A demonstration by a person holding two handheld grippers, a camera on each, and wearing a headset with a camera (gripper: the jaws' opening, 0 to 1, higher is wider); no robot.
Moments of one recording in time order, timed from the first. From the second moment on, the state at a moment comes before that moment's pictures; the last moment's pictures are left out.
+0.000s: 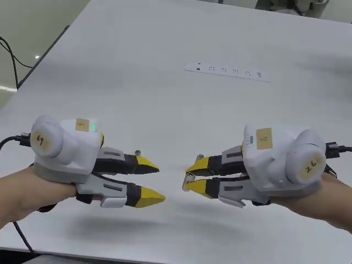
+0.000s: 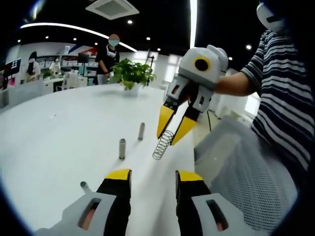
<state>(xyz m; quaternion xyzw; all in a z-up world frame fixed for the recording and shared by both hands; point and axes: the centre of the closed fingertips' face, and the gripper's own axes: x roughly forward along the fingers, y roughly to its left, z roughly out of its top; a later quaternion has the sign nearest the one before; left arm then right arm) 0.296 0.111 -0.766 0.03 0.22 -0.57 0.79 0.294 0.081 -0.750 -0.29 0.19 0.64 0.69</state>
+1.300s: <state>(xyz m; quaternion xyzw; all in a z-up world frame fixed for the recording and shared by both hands) 0.309 0.178 -0.765 -0.01 0.21 -0.45 0.87 0.300 0.079 -0.759 -0.30 0.20 0.63 0.69</state>
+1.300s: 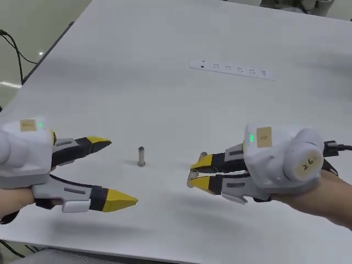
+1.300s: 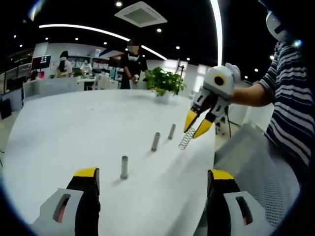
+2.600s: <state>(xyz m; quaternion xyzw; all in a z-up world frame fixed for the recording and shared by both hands) 0.308 0.200 -0.762 -0.04 0.21 -0.41 0.88 0.322 0.128 -0.750 -0.31 0.17 0.64 0.68</state>
